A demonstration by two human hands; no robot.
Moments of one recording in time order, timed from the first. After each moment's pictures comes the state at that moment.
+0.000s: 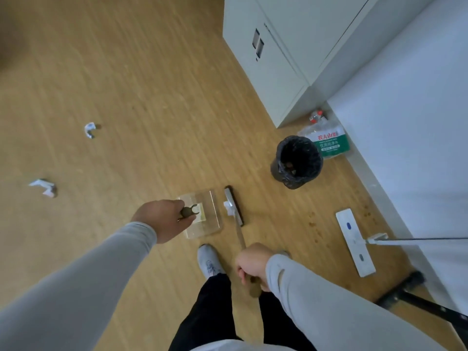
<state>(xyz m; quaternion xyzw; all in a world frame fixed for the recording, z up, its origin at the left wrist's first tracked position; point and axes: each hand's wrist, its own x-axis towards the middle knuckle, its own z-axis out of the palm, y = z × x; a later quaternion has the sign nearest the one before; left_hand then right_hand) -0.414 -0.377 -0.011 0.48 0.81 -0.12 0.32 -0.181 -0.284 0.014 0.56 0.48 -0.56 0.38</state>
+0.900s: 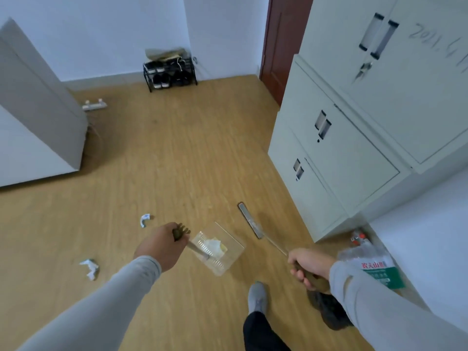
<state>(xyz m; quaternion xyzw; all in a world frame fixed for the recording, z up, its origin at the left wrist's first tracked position) -0.610 -0.266 0.119 0.19 0.94 0.12 0.24 -0.369 -0.021 0.141 0.58 0.51 -0.58 0.25</state>
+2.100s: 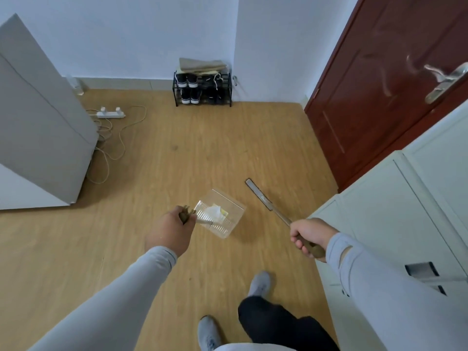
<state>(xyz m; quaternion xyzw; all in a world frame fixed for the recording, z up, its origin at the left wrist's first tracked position) -1.160 0.010 0.128 0.07 0.96 0.21 0.17 -1.009 0.287 0.169 0.56 0.60 -0.52 0.24</state>
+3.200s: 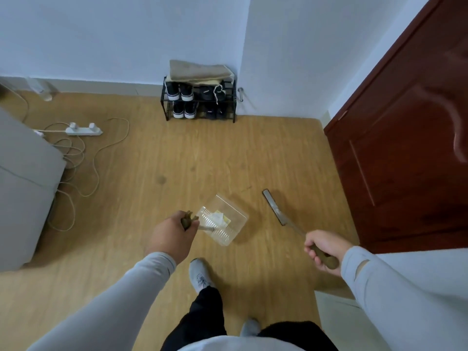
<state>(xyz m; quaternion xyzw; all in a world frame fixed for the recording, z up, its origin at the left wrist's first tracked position) -1.590 0.290 0.075 0.07 0.95 0.21 0.21 -1.428 0.593 0.095 0.62 0.52 -0.54 0.24</state>
